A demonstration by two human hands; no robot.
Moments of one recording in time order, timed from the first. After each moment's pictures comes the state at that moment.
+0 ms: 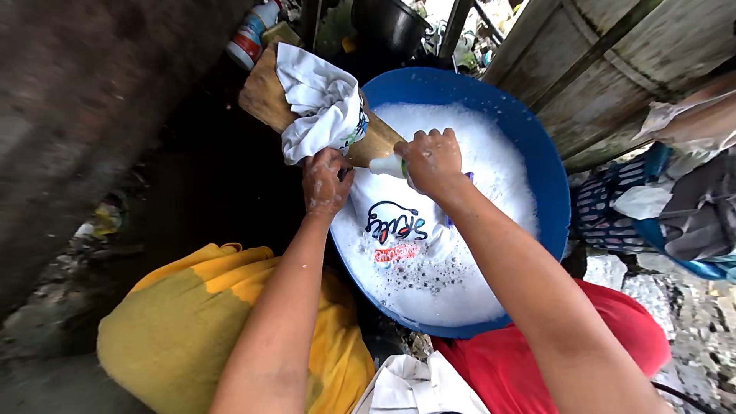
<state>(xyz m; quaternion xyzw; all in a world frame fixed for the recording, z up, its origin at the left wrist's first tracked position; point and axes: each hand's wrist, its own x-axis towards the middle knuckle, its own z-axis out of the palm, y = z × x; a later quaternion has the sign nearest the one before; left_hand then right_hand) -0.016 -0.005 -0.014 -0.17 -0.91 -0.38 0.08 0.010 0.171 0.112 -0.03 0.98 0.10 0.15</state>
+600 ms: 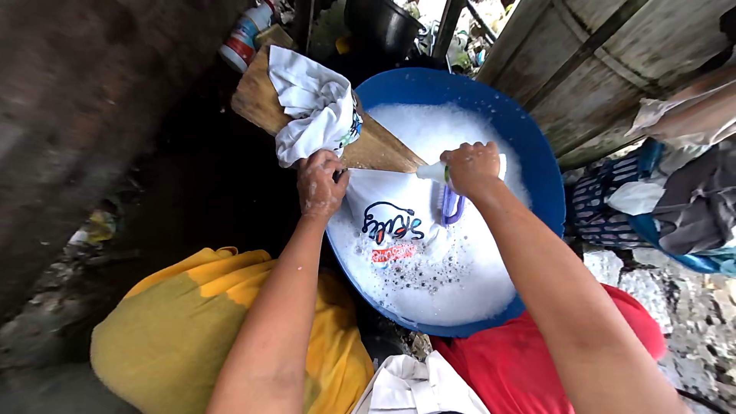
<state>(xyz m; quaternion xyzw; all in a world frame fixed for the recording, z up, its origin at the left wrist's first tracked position) -0.014 -0.005 -0.012 -0.17 -0.91 -0.37 0.07 0.023 0.248 0.098 0.07 0.97 0.12 0.20</state>
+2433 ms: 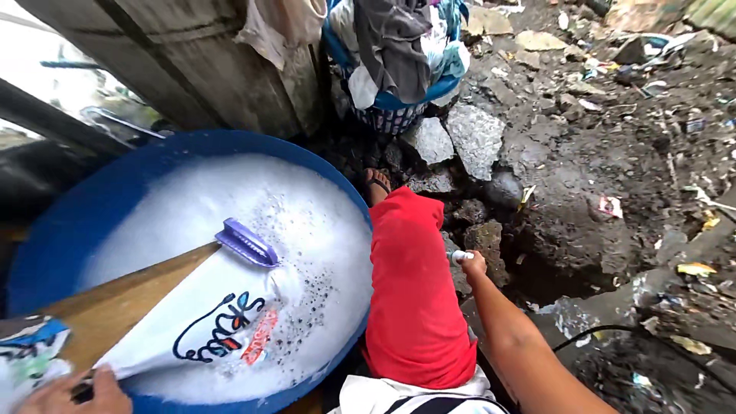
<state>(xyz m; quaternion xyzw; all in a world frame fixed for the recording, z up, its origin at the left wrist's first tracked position) 0.041 0.029 0.054 -0.17 -0.96 -0.22 0.02 0.513 0.404 -0.102 0.79 0.43 -0.42 -0.10</state>
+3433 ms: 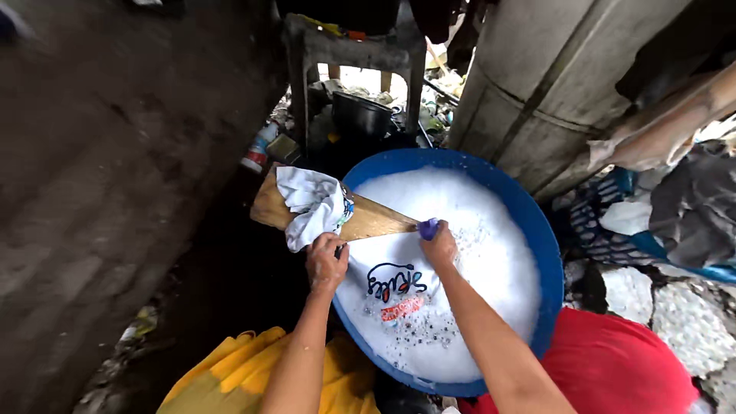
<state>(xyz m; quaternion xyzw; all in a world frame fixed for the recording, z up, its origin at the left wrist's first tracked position) -0.011 -0.003 -0.002 -0.16 -0.92 -0.36 0.04 0.038 0.245 0.001 0.37 0.86 -0.35 0.01</state>
